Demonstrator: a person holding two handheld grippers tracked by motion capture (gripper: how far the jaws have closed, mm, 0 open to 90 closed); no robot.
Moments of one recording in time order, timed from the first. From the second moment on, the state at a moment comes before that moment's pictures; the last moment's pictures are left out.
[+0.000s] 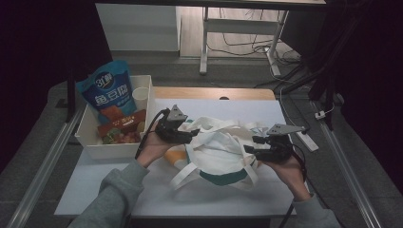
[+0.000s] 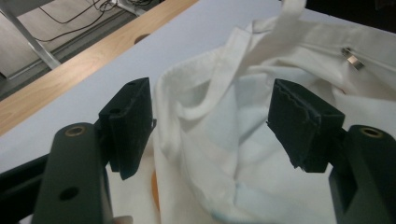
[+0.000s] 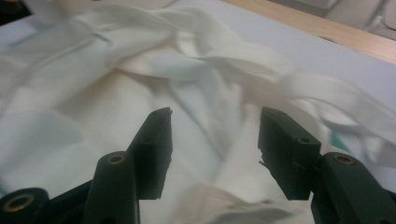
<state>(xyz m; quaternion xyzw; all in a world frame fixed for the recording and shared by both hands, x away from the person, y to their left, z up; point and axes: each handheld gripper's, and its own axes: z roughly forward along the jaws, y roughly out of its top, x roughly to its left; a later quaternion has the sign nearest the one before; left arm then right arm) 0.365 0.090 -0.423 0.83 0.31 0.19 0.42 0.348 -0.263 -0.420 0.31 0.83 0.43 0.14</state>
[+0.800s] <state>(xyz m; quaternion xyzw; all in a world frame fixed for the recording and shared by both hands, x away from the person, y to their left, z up) 0.326 0.153 -0.426 0.83 0.33 0.16 0.42 0.344 -0.243 -0.431 0.25 0.84 0.46 0.15</state>
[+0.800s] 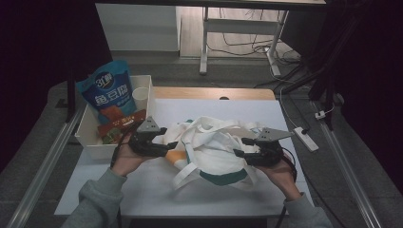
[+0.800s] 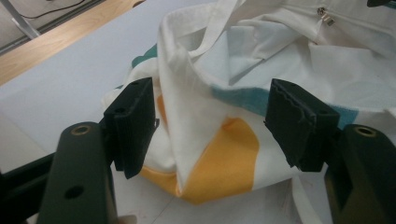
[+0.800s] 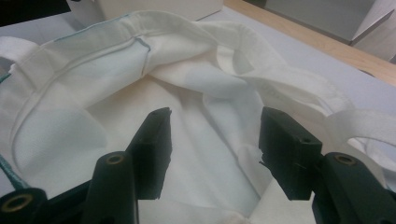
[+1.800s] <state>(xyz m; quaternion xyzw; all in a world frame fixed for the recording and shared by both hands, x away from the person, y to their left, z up) 0.338 0.195 -0.425 0.81 0.37 0.16 0.42 0.346 -0.259 -0.438 0.27 0.83 0.45 0.17</state>
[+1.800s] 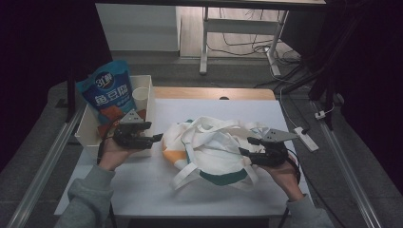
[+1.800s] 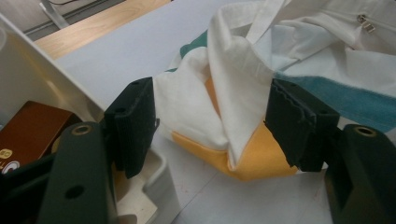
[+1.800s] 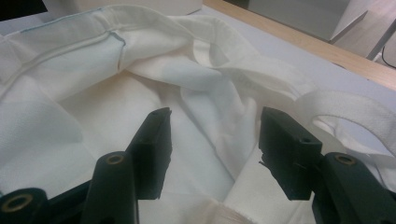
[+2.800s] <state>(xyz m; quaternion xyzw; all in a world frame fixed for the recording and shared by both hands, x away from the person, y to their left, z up) 0.332 0.253 -0.402 0.76 0.43 0.24 0.42 0.347 -0.256 -0.442 0.27 0.84 0.44 0.18</state>
